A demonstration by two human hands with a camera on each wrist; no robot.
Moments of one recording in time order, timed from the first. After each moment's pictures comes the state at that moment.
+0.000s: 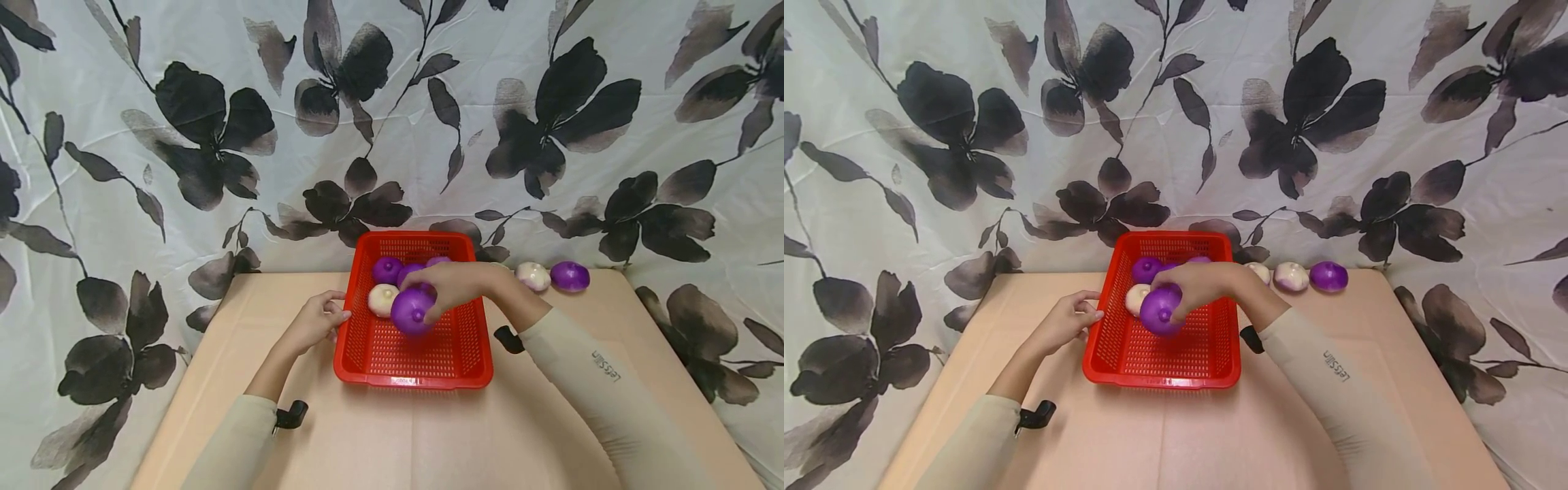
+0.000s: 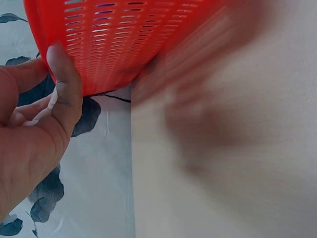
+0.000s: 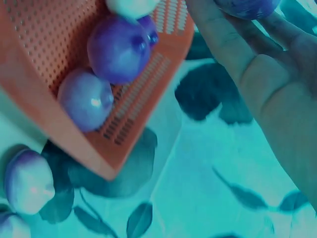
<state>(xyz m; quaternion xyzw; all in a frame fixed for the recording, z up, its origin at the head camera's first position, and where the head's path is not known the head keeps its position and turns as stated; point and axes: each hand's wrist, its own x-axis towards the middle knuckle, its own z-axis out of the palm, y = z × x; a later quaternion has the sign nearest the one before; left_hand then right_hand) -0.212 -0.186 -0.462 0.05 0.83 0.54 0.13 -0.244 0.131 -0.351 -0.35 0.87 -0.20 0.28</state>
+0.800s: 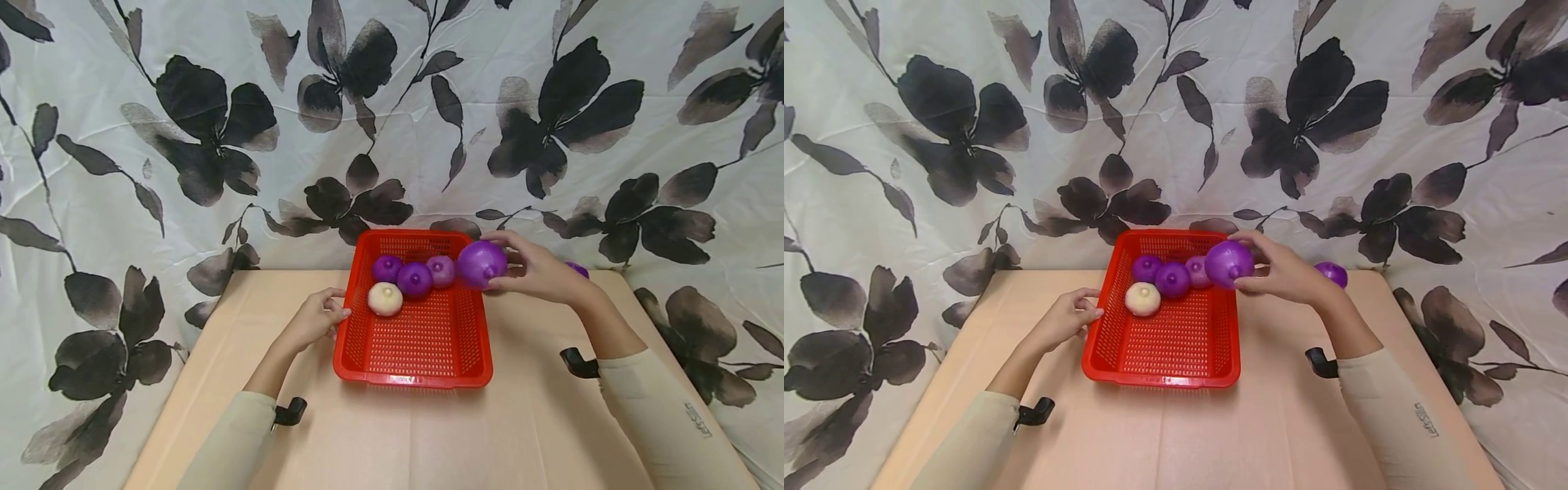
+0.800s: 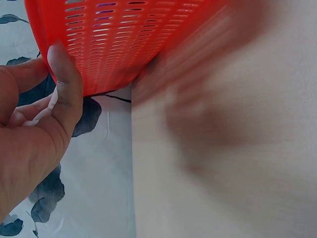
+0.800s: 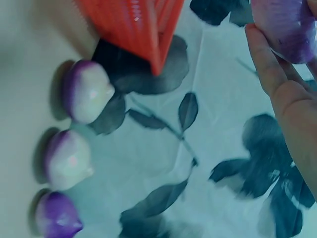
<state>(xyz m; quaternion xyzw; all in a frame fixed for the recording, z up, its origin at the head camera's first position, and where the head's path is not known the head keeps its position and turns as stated) -0.213 -0.187 -0.464 0.05 0.83 0.53 0.13 -0.224 0.250 -0.361 -0.23 0.85 -0.47 0.10</state>
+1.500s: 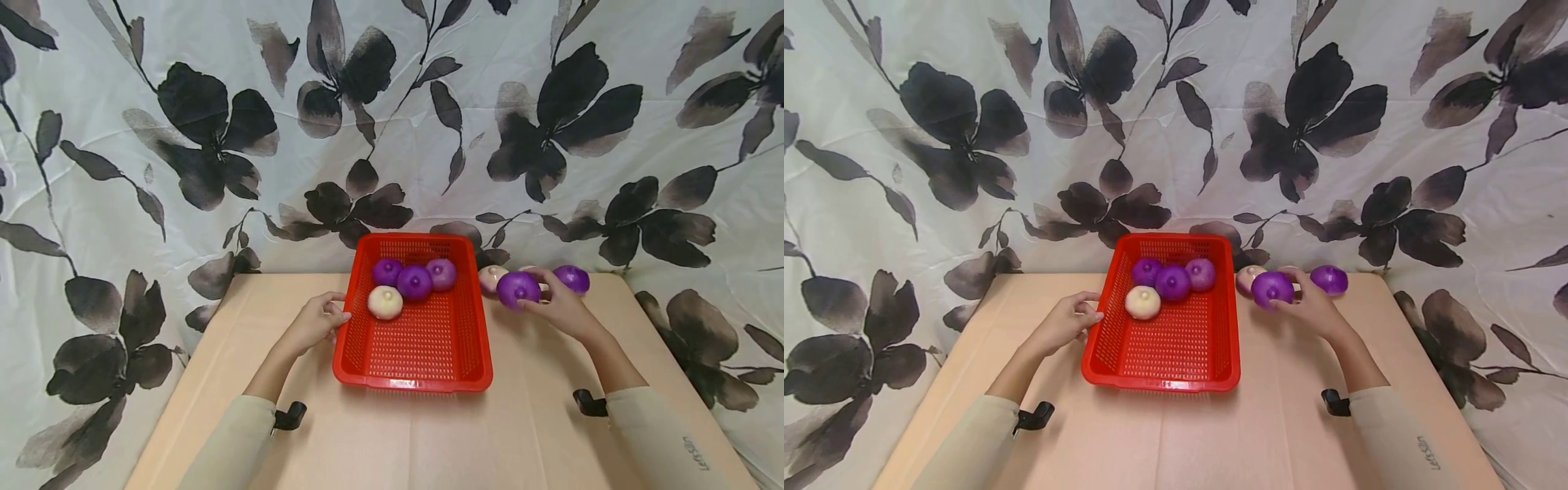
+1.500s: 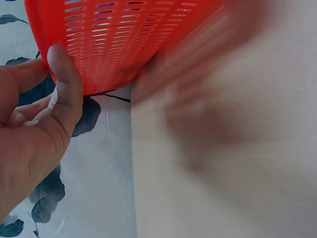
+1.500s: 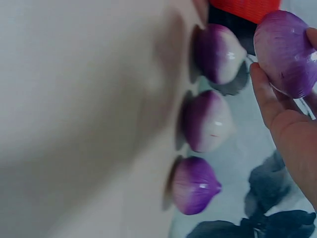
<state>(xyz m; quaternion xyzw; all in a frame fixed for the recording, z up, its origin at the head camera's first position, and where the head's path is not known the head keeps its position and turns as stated) -0.212 -0.186 -0.461 0.05 0.83 0.53 0.13 -0.219 0.315 -0.465 -0.11 0.89 -0.45 0.02</state>
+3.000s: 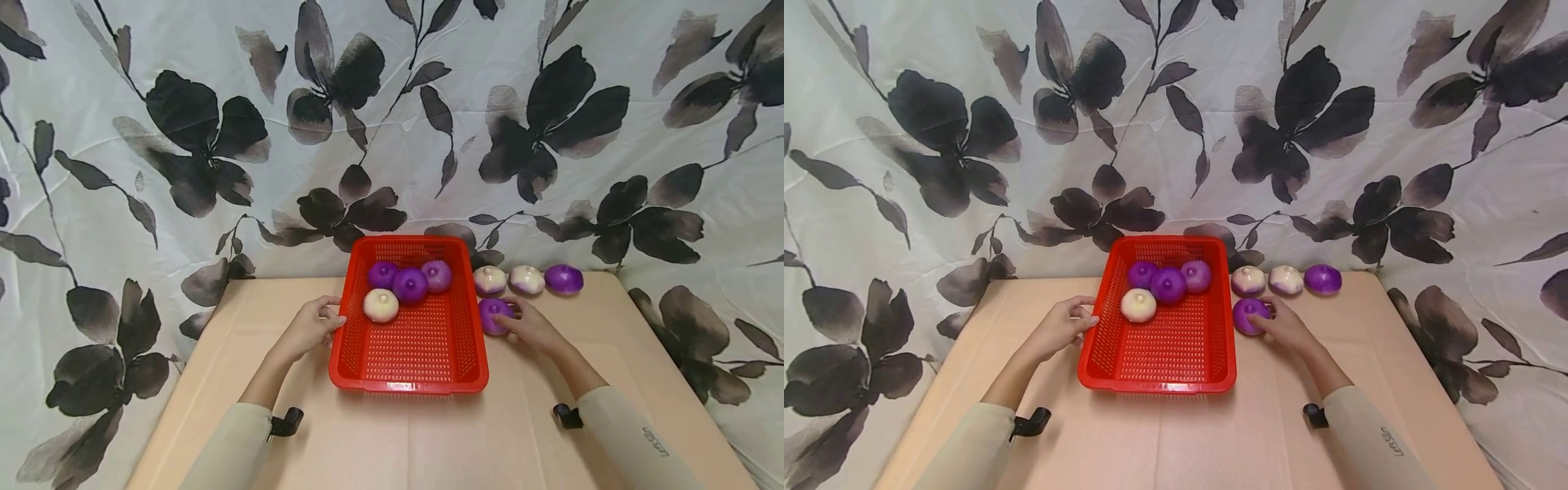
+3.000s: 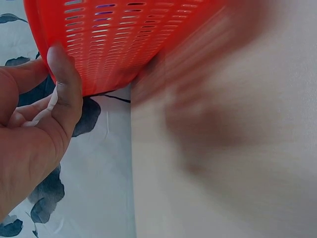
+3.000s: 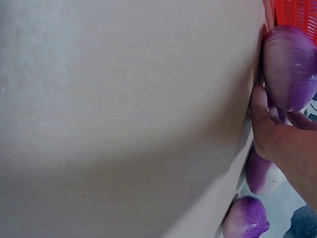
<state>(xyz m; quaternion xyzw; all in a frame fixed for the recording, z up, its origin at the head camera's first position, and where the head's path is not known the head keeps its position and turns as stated) -0.211 -0.186 -0.459 0.06 0.83 0.54 0.13 -0.220 0.287 -0.522 -0.03 0.88 -0.47 0.11</state>
